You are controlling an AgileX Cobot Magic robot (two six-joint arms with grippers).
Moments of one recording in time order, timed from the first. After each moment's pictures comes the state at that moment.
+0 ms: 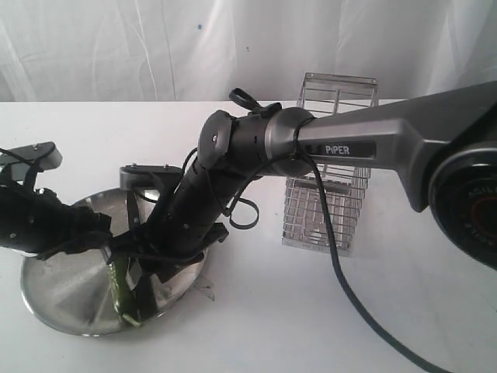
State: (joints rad) left arm -0.08 1.50 -0.66 -0.95 0.37 0.76; right arm 0.76 2.18 -1.57 0.68 0.82 -0.30
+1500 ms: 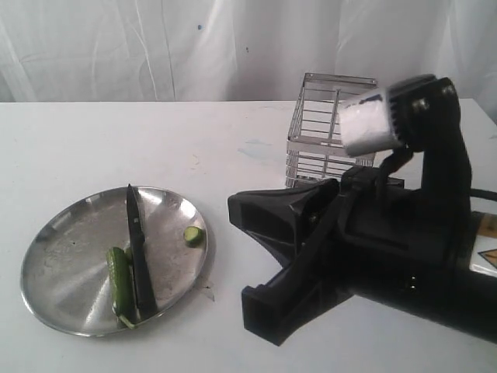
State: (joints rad) left arm -0.08 0.35 -0.51 -0.73 0.84 0.55; right arm 1.02 0.95 -0.58 0.54 -0.06 -0.26
